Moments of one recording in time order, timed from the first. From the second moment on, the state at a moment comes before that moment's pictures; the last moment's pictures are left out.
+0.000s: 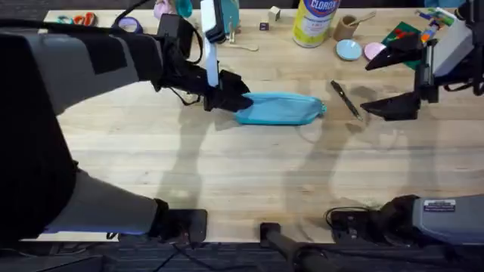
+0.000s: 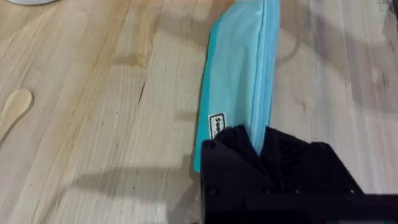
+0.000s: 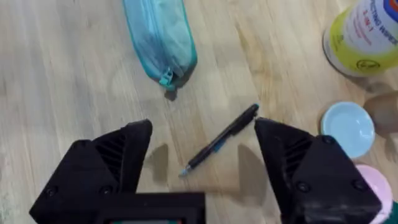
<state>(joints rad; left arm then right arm) -0.14 1.66 0.95 -0.54 0.96 1.05 -0.42 1.60 1.21 -1.19 -0.79 -1.75</state>
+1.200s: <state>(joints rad) -0.14 1.66 0.95 -0.54 0.95 1.05 -0.38 1.64 1.21 -1.31 -0.83 -1.76</state>
